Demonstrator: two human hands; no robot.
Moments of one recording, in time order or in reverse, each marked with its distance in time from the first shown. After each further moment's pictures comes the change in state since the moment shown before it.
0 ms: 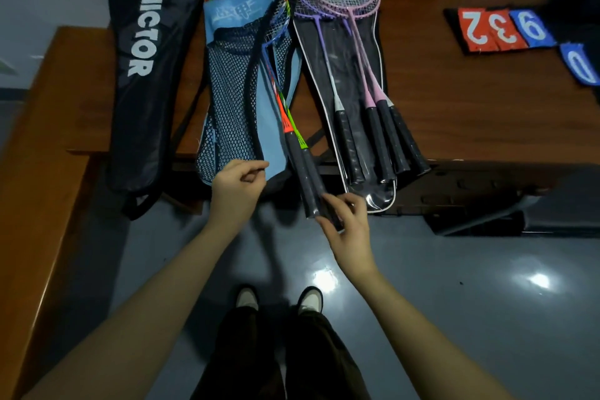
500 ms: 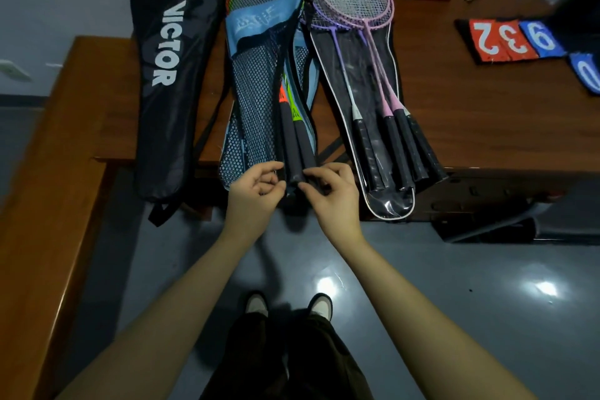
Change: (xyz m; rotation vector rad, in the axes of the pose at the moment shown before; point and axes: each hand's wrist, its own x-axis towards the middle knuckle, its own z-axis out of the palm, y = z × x) left_hand -0.003 0.014 -0.027 -0.333 -0.104 -0.174; right_hand 0.057 -0.081 0.043 0.095 0.119 0.016
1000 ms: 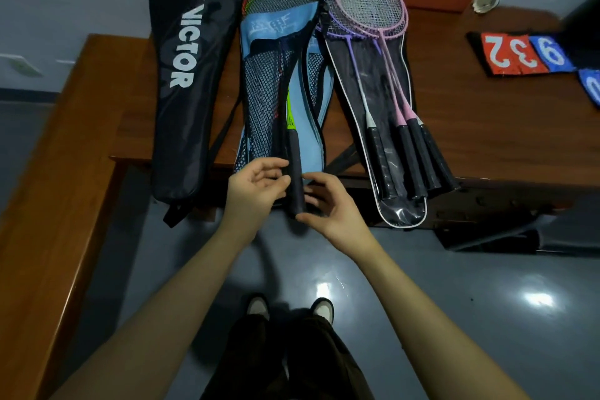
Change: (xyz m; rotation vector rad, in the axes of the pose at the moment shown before) left_hand 0.008 0.014 -0.028 -0.239 -0.037 -0.091; right_hand -0.009 -0.012 0.005 0.361 -0.447 0.093
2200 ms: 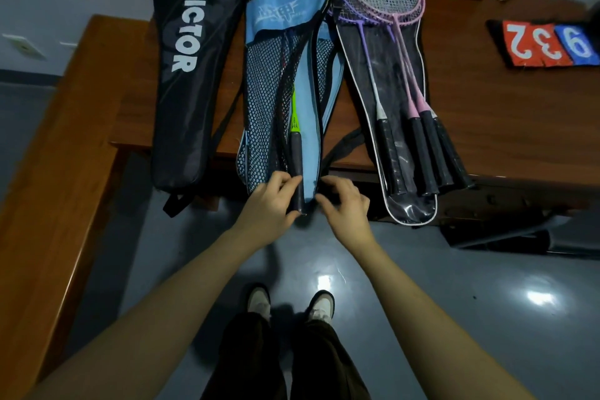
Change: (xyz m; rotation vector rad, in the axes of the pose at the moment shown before) left_hand 0.012 -0.075 -0.012 1.116 -0.323 0.522; right_hand 0.011 0.062 -0.011 -0.675 0.218 0.064
